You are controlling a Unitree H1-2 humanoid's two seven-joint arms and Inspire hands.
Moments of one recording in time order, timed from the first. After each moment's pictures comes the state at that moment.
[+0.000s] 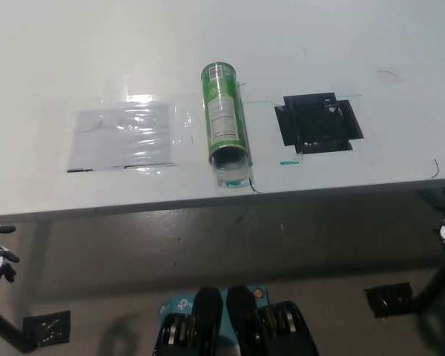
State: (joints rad) left_arm -0.03 0.38 0.27 0.00 -0.24 0.13 -0.16; right_arm -0.14 -0.16 -0.17 -0.04 -0.08 0.09 -0.10
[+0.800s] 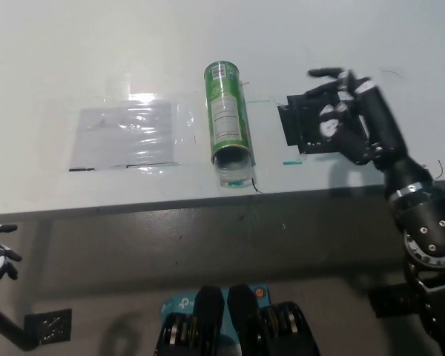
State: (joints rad) left_arm -0.03 0.38 0.27 -0.02 -0.25 0.14 -0.16; right_arm -0.55 -0.21 0.18 -0.02 -0.15 0.16 0.04
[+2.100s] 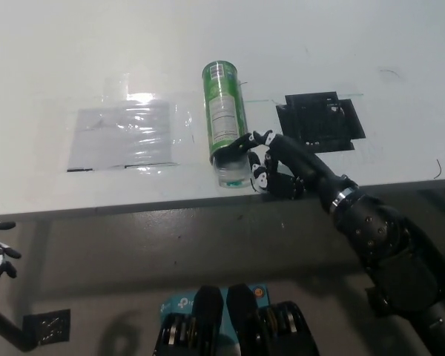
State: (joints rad) left_arm -0.03 0.39 0.27 -0.04 -0.24 0.18 -0.16; right_arm -0.68 -0.21 0.40 0.43 -0.34 -0.15 0.15
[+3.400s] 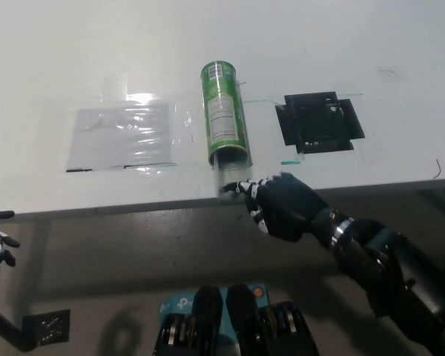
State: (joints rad) left_arm -0.05 0.41 0.27 -0.07 -0.24 0.21 -0.17; right_arm -0.60 -0.28 0.56 0.37 -0.69 -0.30 0.10
